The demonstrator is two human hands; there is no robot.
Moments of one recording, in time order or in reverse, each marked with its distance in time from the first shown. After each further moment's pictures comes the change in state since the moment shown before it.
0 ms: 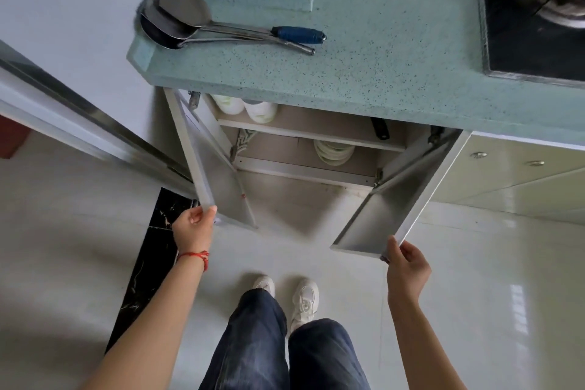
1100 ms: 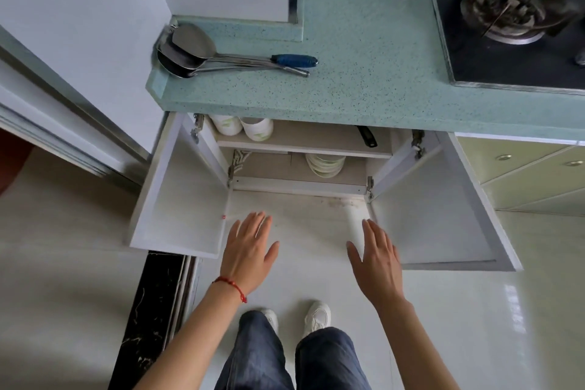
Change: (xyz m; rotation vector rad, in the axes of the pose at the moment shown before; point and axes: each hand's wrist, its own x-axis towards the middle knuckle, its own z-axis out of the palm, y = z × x) left_hand -0.052 0.008 -0.026 0.996 -0.491 0.988; right_hand -0.085 -0.021 0.008 -0.924 -0.298 -0.656
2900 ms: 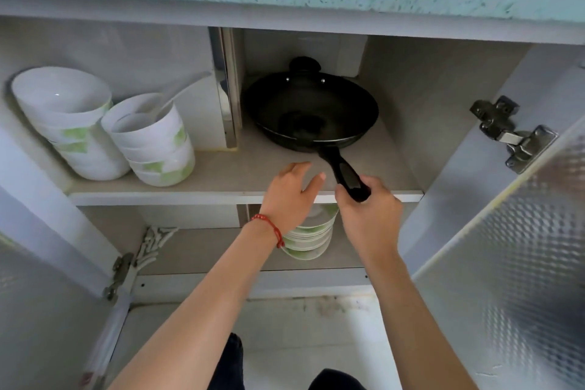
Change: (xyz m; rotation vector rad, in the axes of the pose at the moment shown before) left_hand 0.398 0.023 0.278 -0.578 0.273 0.180; right_hand 0.363 0.103 0.214 0.574 0.696 -0.041
